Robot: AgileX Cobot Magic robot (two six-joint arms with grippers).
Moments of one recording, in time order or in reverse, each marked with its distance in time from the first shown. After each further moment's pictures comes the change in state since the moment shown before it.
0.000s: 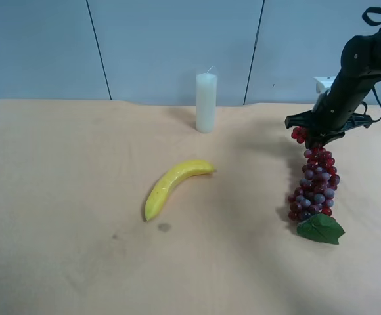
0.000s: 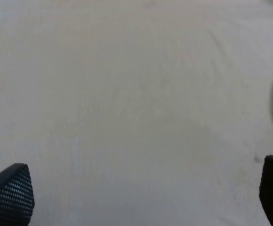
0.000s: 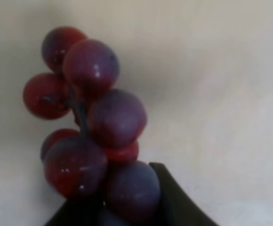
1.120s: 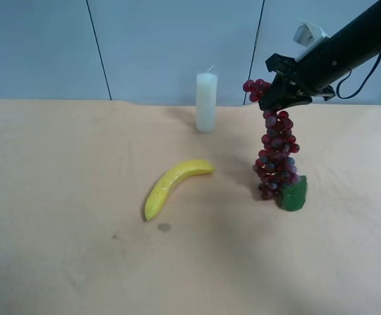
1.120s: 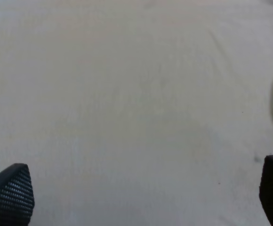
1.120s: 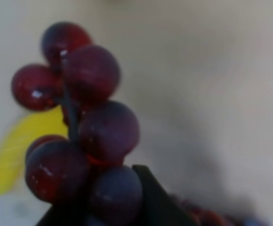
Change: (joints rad) left arm 0.000 0.000 0.000 0.000 0.000 0.000; right arm 0.027 -0.226 0.000 0.821 0.254 -0.676
